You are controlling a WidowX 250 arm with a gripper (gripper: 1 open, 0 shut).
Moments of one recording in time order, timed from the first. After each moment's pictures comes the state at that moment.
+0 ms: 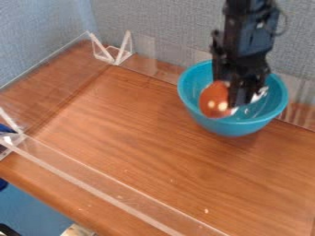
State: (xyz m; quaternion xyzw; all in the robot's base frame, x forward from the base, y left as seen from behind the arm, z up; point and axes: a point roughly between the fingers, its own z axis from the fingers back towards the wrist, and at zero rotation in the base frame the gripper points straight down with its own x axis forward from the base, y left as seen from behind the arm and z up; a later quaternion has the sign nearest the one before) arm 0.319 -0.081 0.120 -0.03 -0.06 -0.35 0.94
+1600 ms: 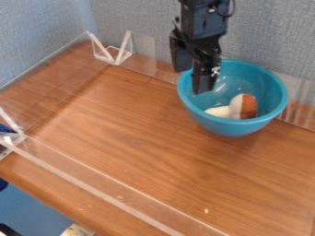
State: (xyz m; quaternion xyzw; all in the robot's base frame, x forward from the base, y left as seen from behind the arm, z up) arm 0.328 -0.029 0.124 -0.02 -0.05 -0.33 0.94
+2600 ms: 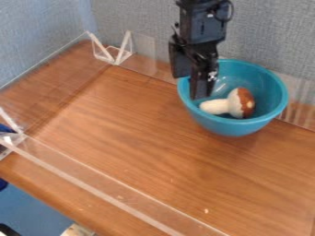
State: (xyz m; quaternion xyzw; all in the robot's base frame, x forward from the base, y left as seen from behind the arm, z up) arm 0.321 -0.032 0.125 -0.03 -0.03 -0.35 0.94
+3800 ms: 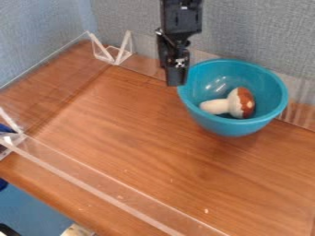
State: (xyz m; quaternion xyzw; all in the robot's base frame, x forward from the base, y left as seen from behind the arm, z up) arm 0.341 0.004 0.117 -0.05 -0.02 -0.45 0.89
